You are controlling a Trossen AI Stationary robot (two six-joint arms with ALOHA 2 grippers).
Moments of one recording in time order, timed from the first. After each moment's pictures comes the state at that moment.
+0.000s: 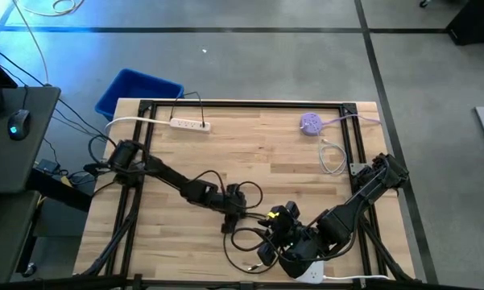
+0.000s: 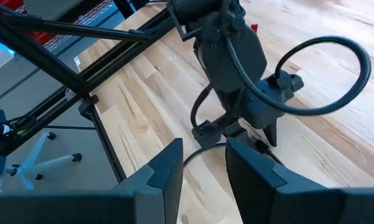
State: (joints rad) left arm -0.30 1.98 0.97 0.13 -0.11 -0.21; right arm 0.69 1.89 1.88 -0.96 0.70 1.20
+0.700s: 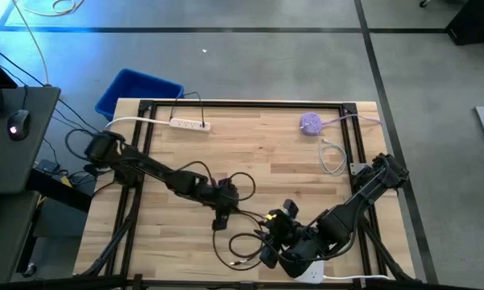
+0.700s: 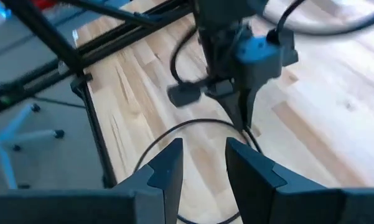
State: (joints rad) left arm -0.30 1.69 0.96 -0.08 -0.05 -0.26; right arm 0.68 1.89 1.88 -0.97 0.67 1.01
